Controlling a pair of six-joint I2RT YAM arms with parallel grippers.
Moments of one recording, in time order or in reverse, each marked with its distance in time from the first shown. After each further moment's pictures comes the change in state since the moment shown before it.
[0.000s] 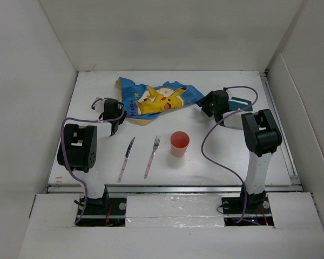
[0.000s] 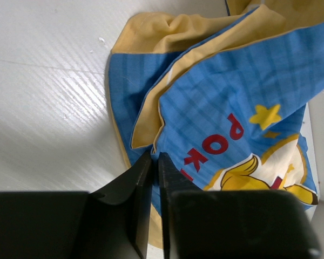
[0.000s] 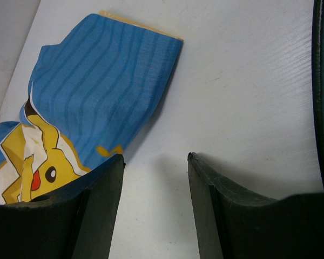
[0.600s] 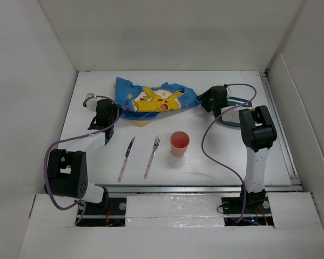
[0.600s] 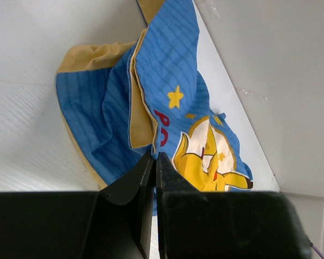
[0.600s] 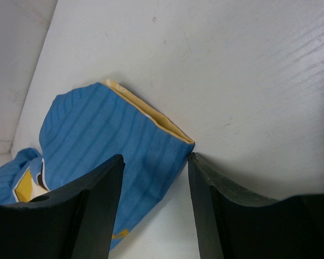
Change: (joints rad) left arm -0.015 -0.326 -0.106 -0.006 -0.058 0.045; right arm -0.011 0.102 0.146 -0.043 0.015 0.069
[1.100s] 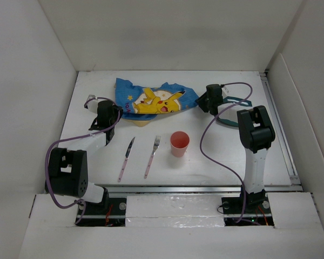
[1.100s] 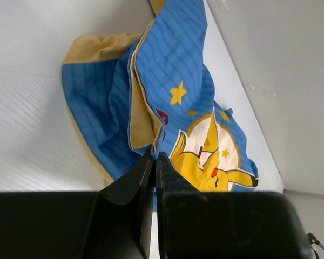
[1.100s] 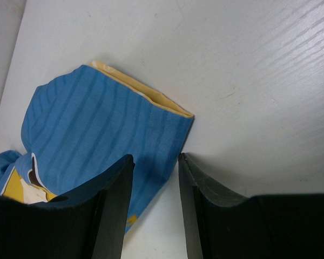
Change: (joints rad) left arm -0.004 0.009 -0.013 -0.003 0.002 -0.005; right arm 0.046 -0.013 0.048 -0.157 0.089 0.024
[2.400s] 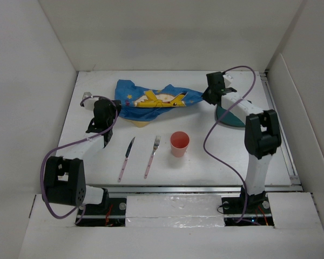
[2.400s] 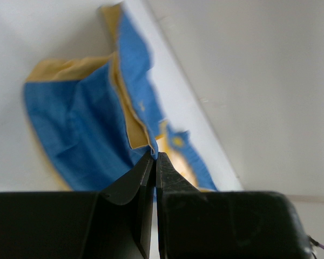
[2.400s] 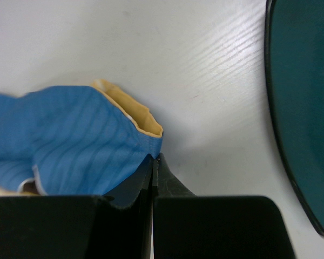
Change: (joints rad) left arm 0.000 -0.061 -0.031 0.084 -0.002 -0.050; right arm 0.019 -0.053 0.254 -0.500 0.163 -0.192
